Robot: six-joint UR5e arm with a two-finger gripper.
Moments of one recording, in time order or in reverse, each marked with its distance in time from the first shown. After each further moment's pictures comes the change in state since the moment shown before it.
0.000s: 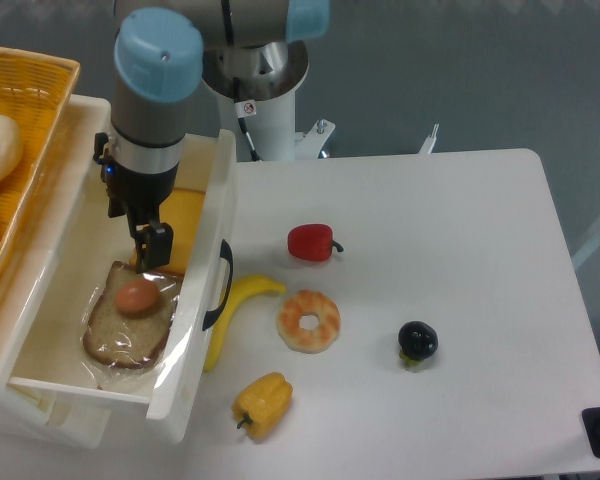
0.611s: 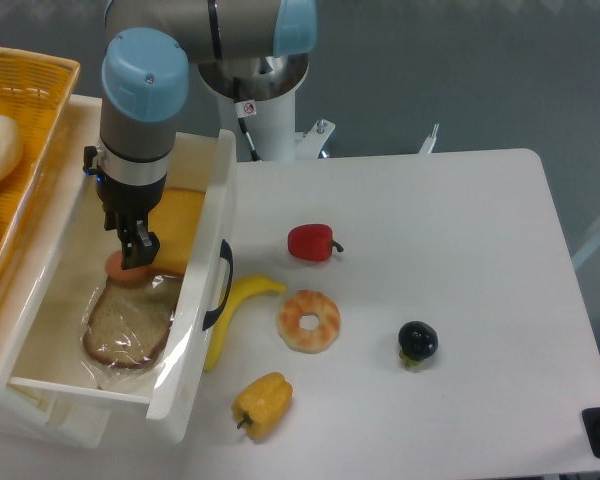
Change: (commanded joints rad) arm -0.103 -0.061 -0.032 -0.011 0.073 0.003
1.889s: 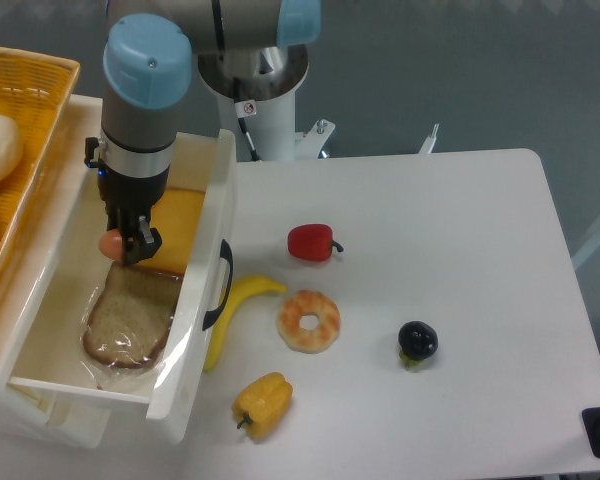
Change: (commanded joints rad) arm 0.002 0.006 0.003 0.003 0.006 0.002
